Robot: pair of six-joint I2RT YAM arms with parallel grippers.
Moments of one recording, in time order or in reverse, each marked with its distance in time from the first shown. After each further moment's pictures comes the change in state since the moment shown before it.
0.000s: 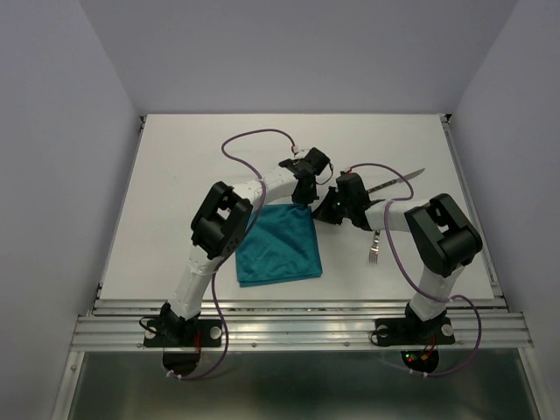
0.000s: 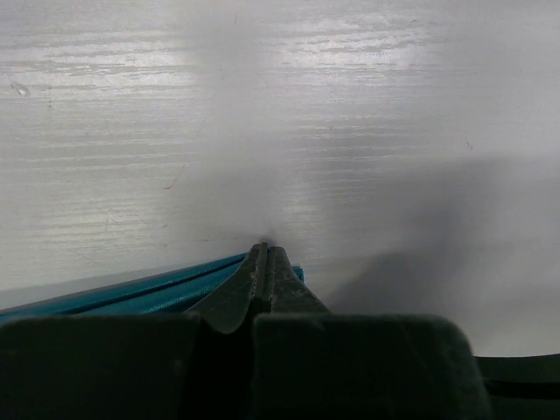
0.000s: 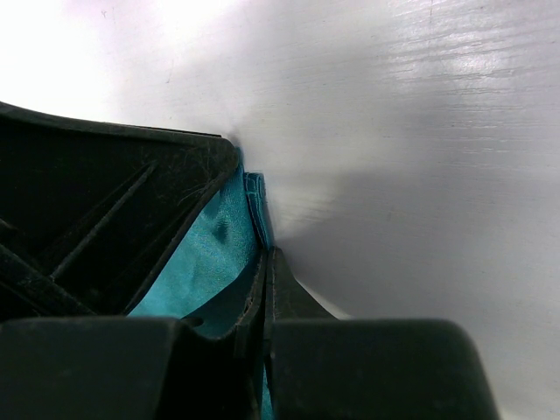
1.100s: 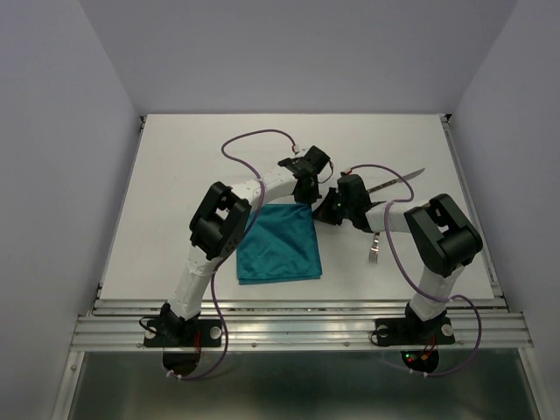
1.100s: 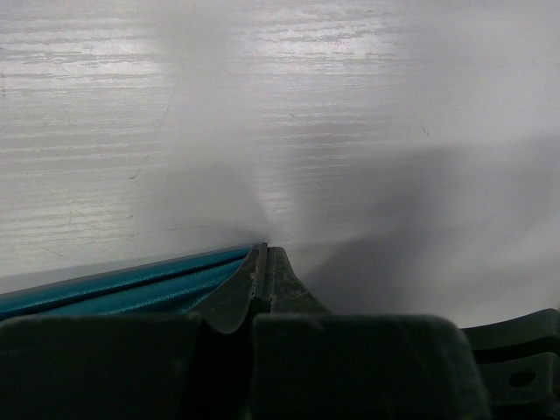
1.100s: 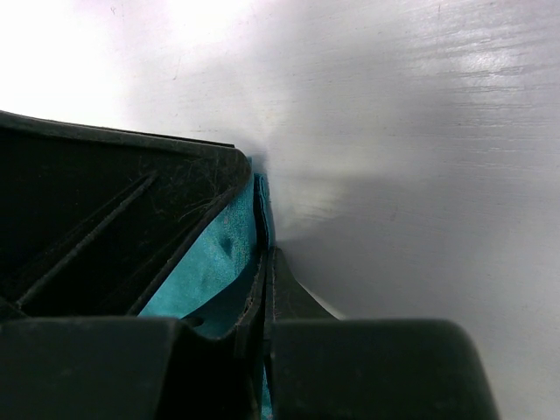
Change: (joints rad) left arm 0.000 -0.016 -0.001 0.016 0.061 -0.033; right arm 0.000 0.000 -0.025 0.045 -0.014 0.001
